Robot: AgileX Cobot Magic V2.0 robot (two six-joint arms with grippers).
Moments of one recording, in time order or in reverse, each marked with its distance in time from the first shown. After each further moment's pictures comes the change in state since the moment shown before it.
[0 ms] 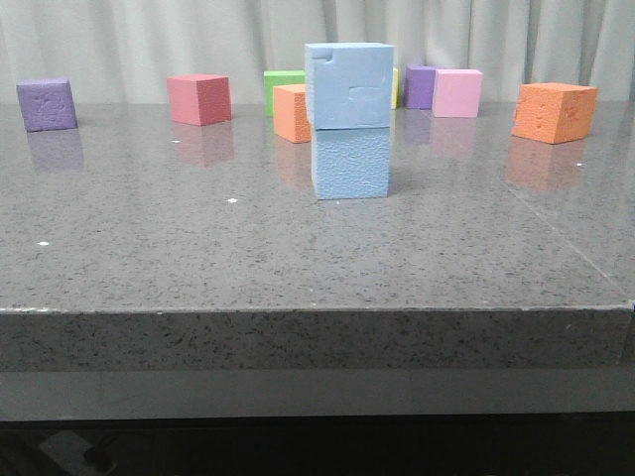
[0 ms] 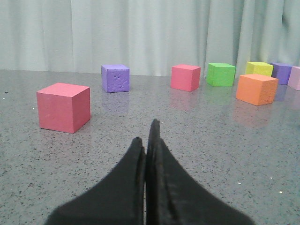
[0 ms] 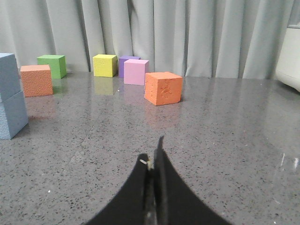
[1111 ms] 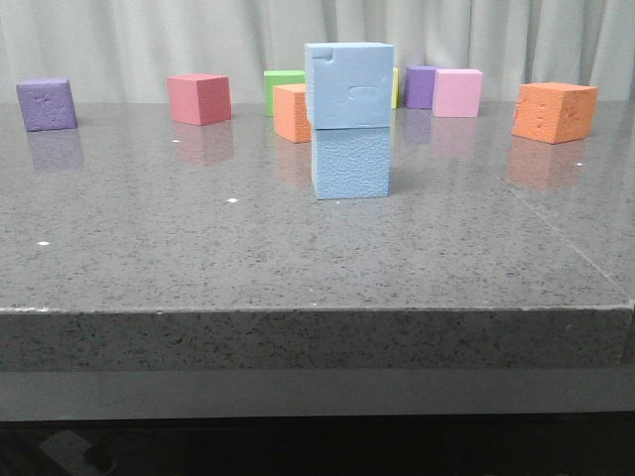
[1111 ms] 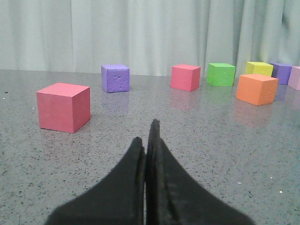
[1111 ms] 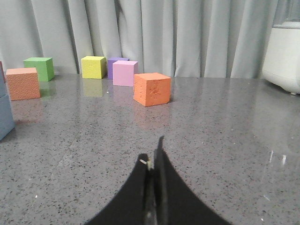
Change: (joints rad) left arm 0.000 0.000 0.000 0.000 0.000 0.000; right arm -0.042 0.000 0.000 0.019 0.000 -0.009
